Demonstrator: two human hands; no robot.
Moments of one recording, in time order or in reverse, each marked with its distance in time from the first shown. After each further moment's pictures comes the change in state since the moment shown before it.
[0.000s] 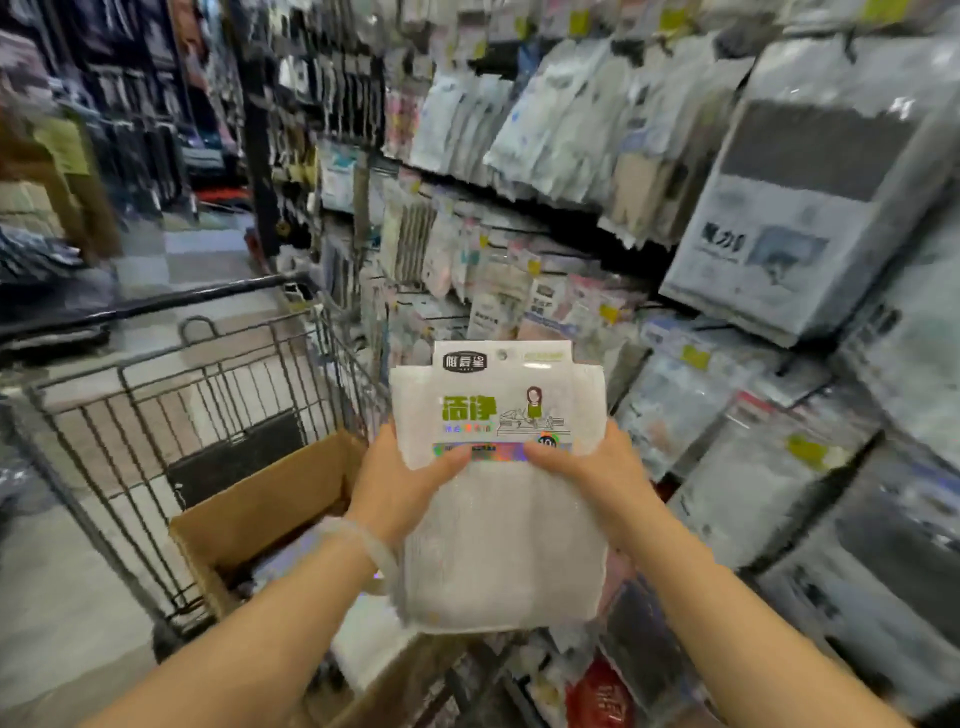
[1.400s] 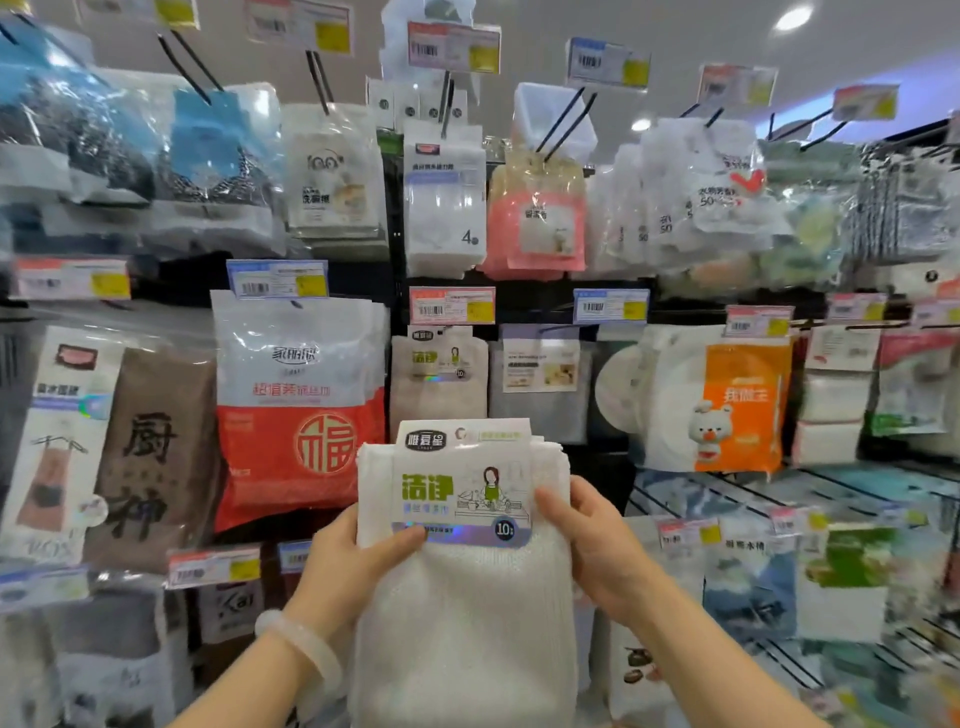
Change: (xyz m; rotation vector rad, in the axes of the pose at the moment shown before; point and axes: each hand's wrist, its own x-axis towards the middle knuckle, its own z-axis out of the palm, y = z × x) left_hand -0.419 0.209 0.430 -0.267 -1.081 0.116; right_hand -0.566 -0.145 -0.432 0.106 0.971 -0.063
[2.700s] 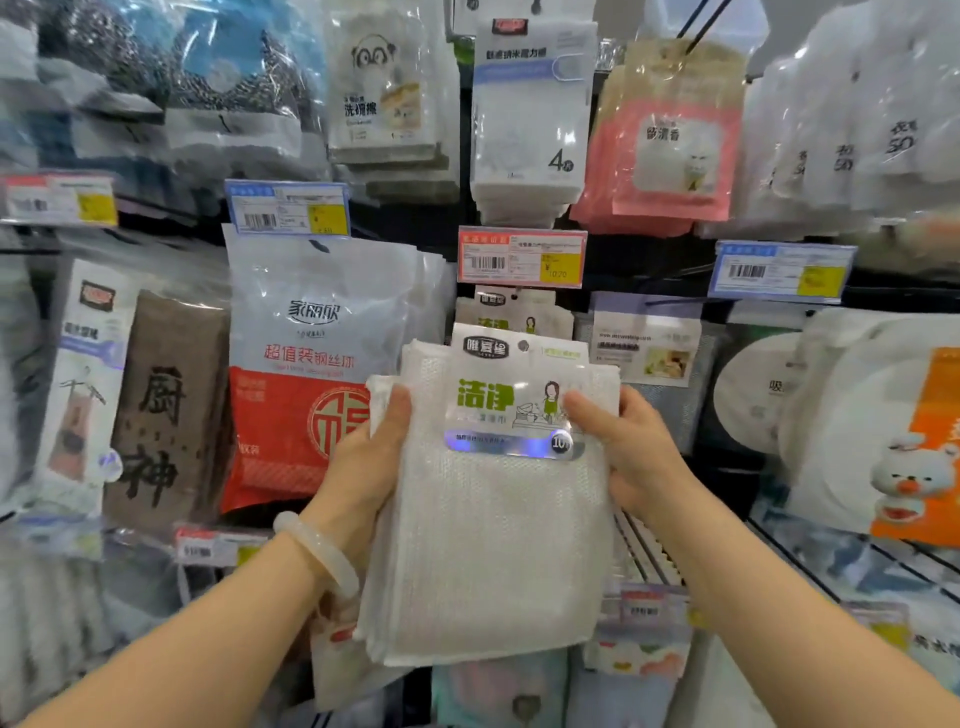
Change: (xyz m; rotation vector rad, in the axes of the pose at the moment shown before) left_hand 0.116 0.004 0.007 -0.055 0.202 -0.134; right_hand 0.164 -0.013 0.000 0.200 -0.053 0.034
